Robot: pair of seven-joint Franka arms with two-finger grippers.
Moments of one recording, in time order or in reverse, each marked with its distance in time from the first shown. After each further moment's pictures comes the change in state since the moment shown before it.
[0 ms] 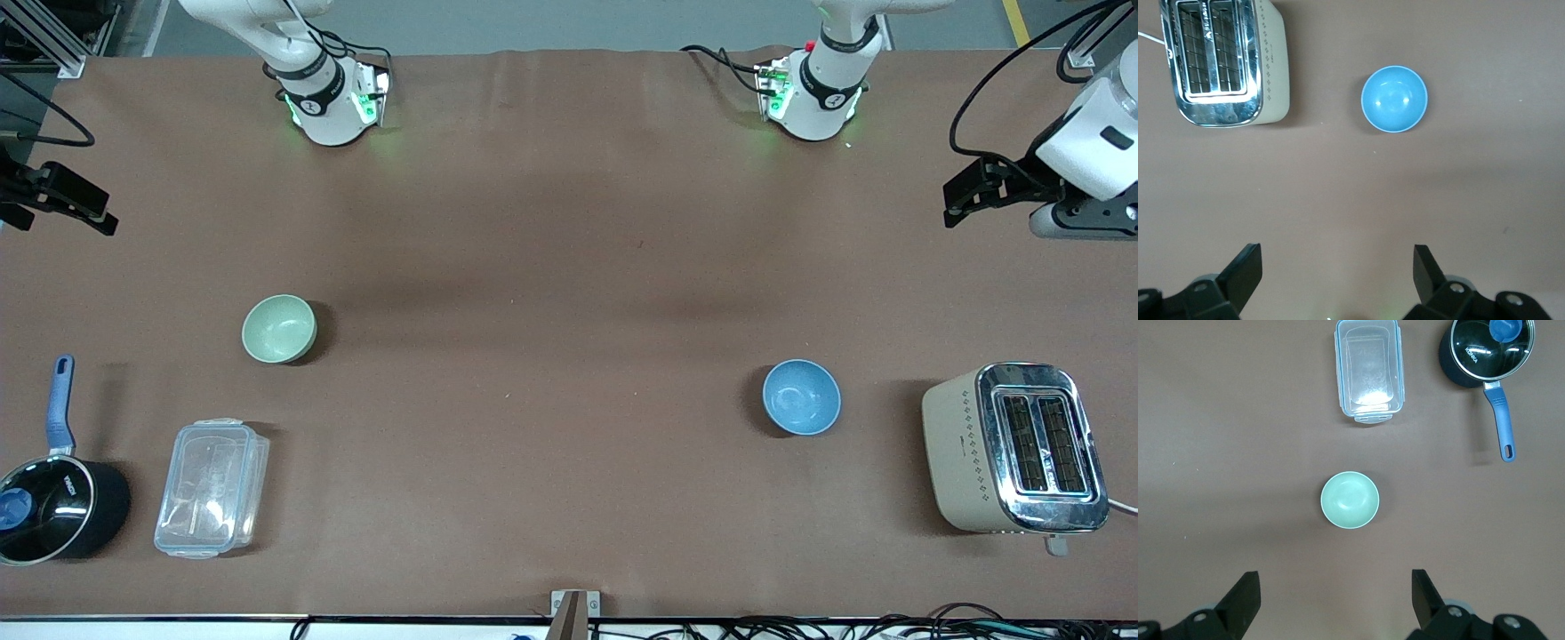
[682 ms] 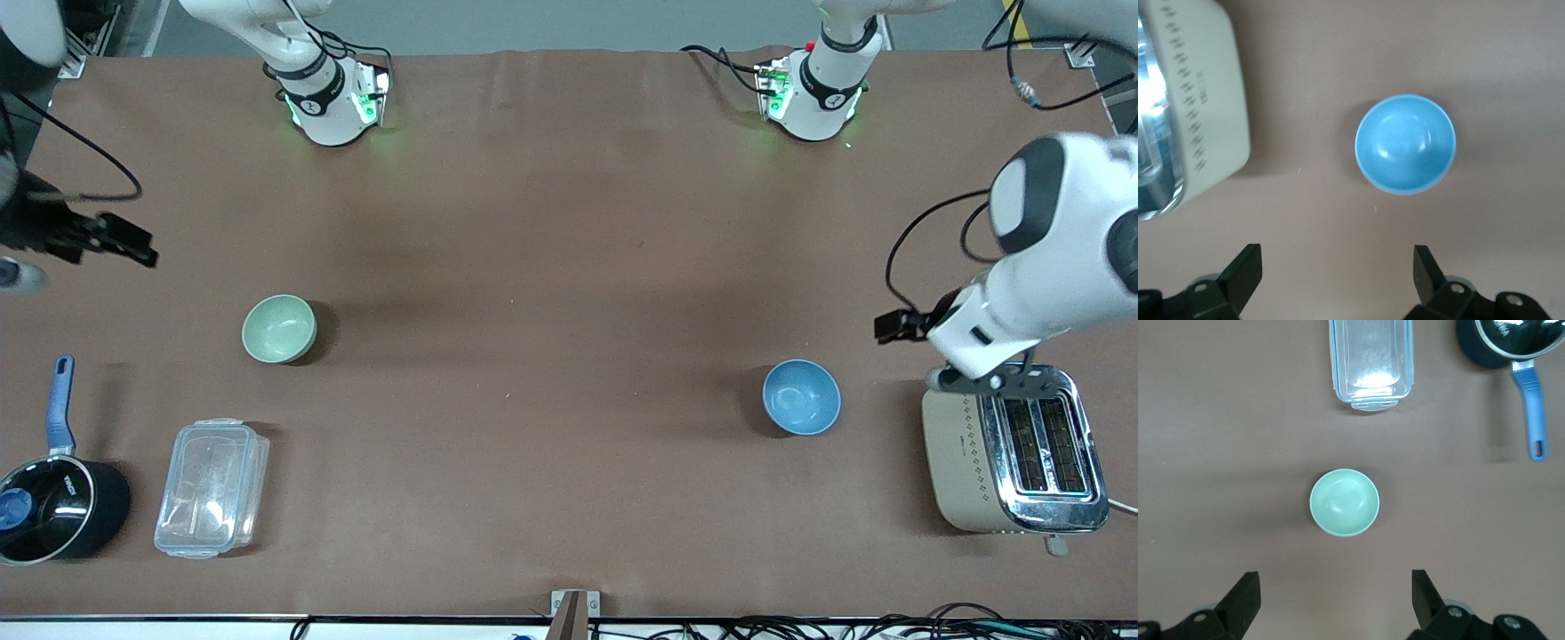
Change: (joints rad) left arm 0.003 0.347 0.000 -0.069 0.008 0.360 -0.001; right arm -0.010 0.027 -0.011 -0.279 -0.002 0.244 -0.034
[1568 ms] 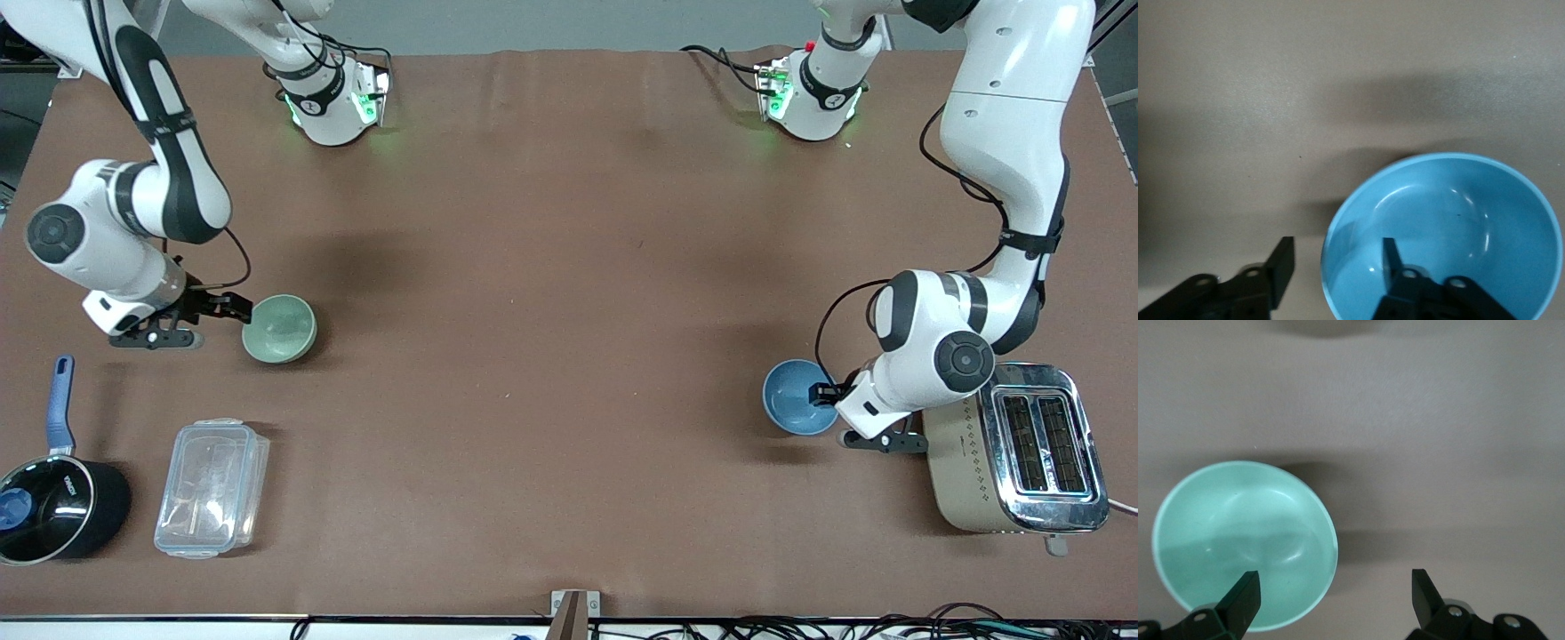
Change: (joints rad) left arm -0.002 0.287 -0.001 -0.094 0.000 0.405 -0.026; right arm -0.111 0.191 -0.003 -0.547 -0.030 0.736 -0.153
